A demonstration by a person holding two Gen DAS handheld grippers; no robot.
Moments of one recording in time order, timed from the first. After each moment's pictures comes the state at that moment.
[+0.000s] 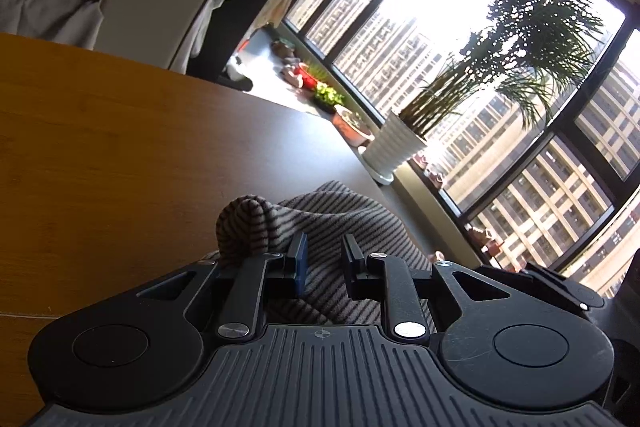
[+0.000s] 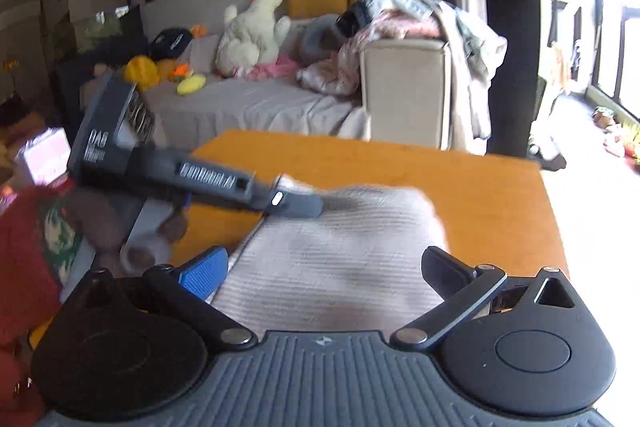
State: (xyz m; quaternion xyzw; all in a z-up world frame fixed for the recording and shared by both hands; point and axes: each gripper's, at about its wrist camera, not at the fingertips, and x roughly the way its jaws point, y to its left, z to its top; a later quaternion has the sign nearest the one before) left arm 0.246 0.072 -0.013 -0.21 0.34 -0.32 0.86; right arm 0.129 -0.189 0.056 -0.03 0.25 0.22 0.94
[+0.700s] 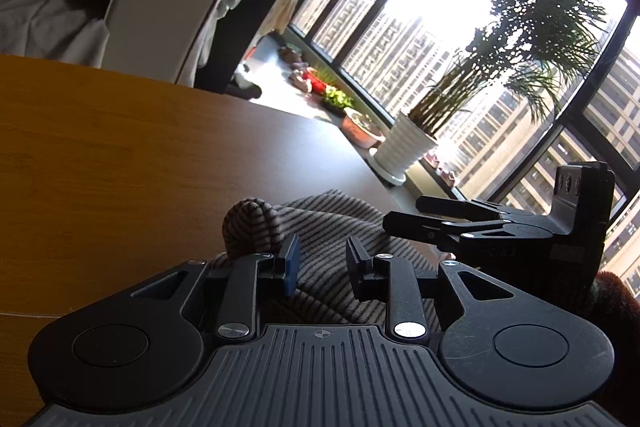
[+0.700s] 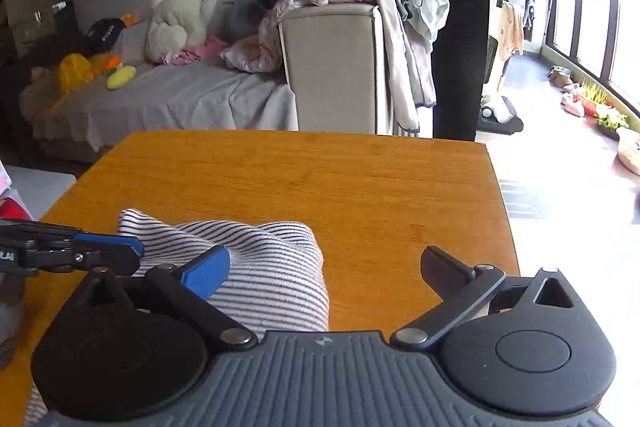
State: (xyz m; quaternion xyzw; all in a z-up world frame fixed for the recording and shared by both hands) left arm 0.231 0.072 0.003 -0.19 0.33 -0.30 0.87; right arm 0.210 -0.224 0.028 0.02 0.33 0.18 0.93
